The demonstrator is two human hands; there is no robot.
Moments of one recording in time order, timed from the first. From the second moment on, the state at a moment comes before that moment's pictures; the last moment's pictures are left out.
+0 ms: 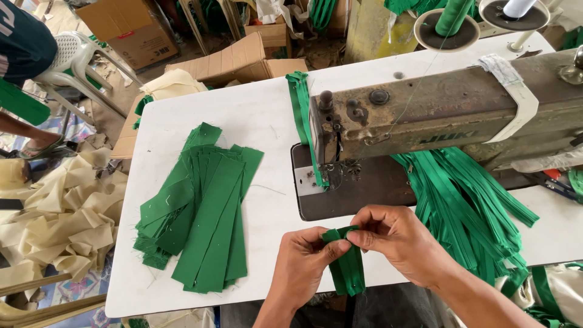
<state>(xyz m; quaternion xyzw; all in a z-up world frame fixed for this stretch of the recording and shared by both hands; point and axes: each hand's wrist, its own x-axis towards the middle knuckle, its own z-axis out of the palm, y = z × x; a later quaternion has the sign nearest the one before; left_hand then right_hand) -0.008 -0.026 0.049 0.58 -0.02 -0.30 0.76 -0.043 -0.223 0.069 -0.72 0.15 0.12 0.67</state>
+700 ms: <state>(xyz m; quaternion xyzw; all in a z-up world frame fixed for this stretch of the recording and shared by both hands) -0.001 -0.021 0.060 0.67 0.01 -0.30 0.68 -0.040 -0.215 0.088 -0.73 0.18 0.16 0.64</state>
